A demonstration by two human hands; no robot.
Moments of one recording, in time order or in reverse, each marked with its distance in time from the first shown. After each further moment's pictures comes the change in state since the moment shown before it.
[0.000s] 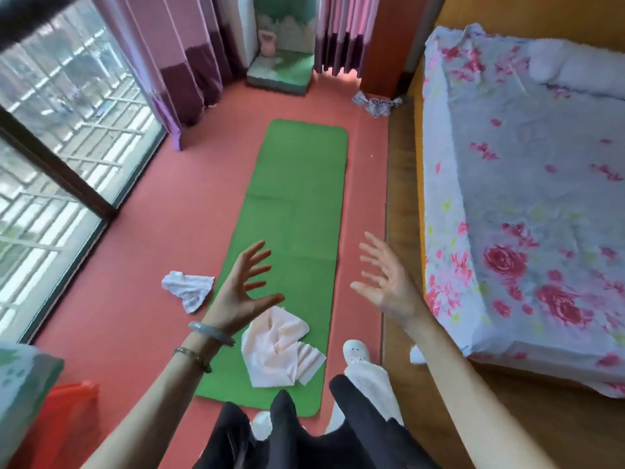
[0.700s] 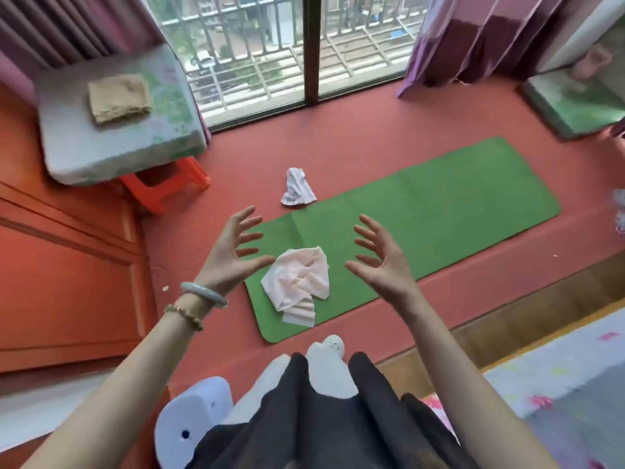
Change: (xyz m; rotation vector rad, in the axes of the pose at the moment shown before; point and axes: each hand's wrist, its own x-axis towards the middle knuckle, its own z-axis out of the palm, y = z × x) left_hand -0.070 0.052 0.155 -0.120 1.011 -0.382; right_hand 0.111 0.004 -0.047 -0.157 -0.946 -0.203
